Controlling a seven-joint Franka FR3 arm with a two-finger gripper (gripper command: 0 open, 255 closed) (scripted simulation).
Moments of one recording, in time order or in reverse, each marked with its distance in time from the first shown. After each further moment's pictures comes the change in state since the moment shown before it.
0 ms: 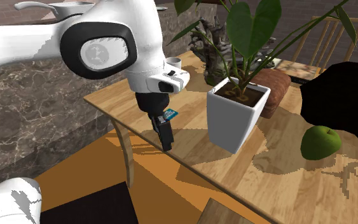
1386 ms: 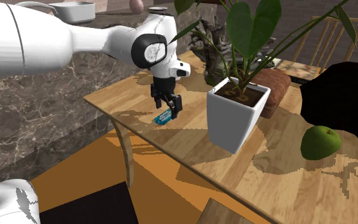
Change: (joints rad) arm 0.151 0.463 0.161 0.276 0.073 0.110 -0.047
